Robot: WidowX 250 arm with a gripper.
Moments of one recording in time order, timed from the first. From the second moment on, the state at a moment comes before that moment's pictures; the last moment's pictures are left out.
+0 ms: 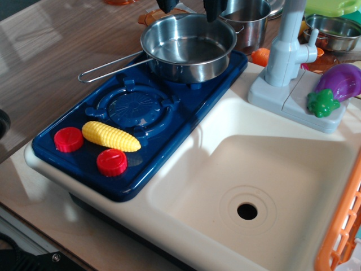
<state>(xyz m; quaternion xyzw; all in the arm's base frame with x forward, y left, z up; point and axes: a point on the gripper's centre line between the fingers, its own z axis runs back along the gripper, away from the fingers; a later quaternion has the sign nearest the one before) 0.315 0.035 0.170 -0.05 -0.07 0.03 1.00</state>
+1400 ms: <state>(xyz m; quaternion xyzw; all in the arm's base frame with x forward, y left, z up) 0.341 0.026 0.159 -0.02 -0.15 -0.31 0.94</state>
